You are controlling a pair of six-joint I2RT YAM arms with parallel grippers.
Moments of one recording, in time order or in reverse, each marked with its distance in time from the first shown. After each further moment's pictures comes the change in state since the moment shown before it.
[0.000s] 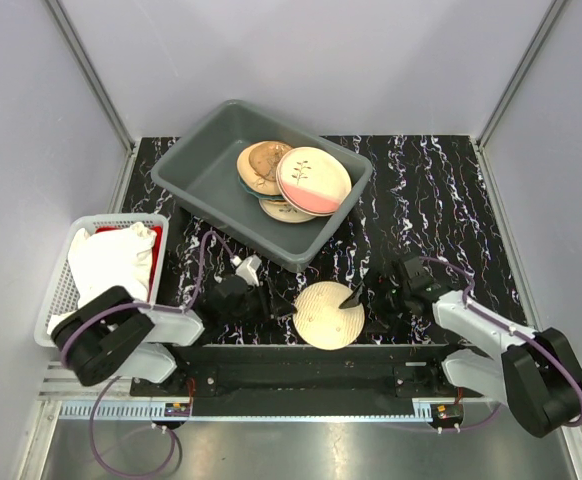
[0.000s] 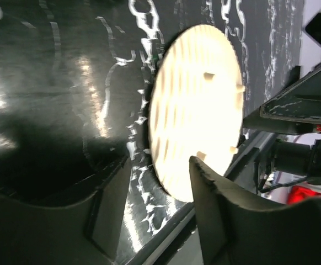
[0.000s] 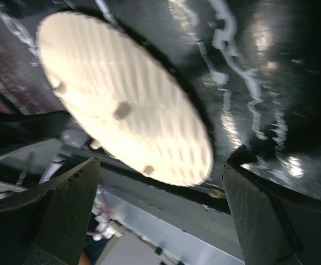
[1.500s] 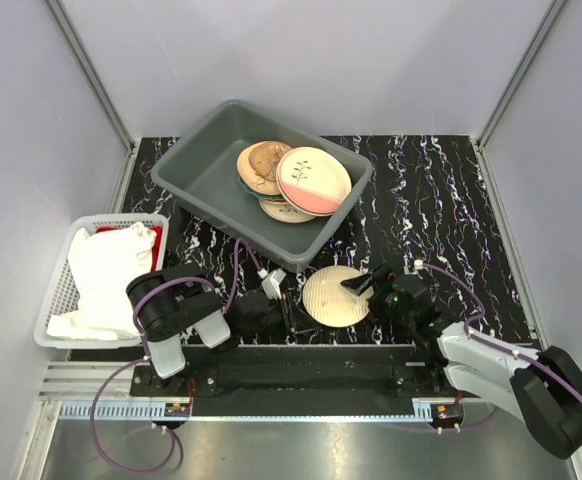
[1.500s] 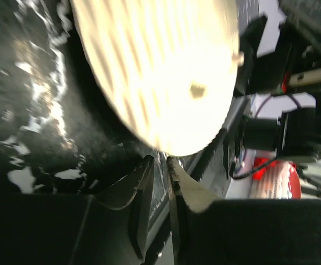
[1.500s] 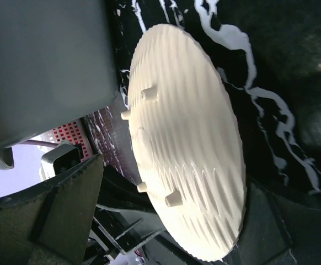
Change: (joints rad) left arm -0.198 0.468 0.031 0.571 -0.013 -0.186; right arm 0.124 -0.177 -0.323 0.681 0.316 0.311
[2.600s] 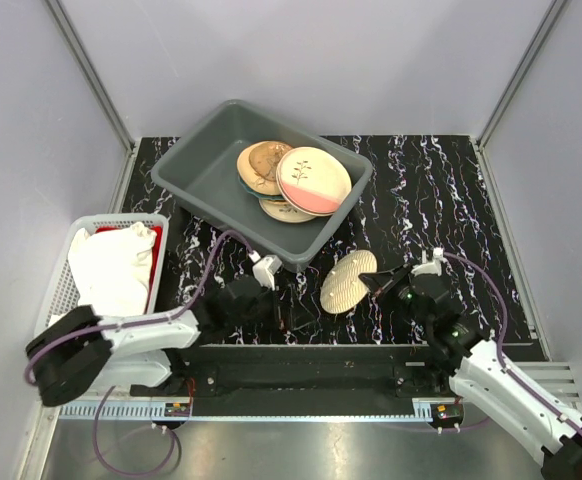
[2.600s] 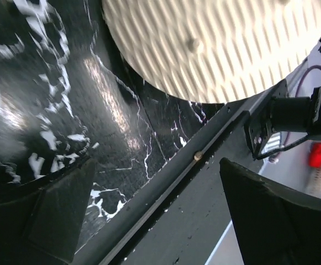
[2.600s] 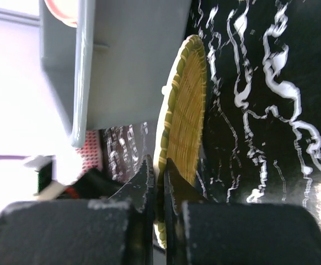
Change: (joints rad) left arm 0.014 -0.612 0.109 -0.846 -0.045 0.301; right arm 0.042 -0.412 0.128 -0.341 0.162 -0.170
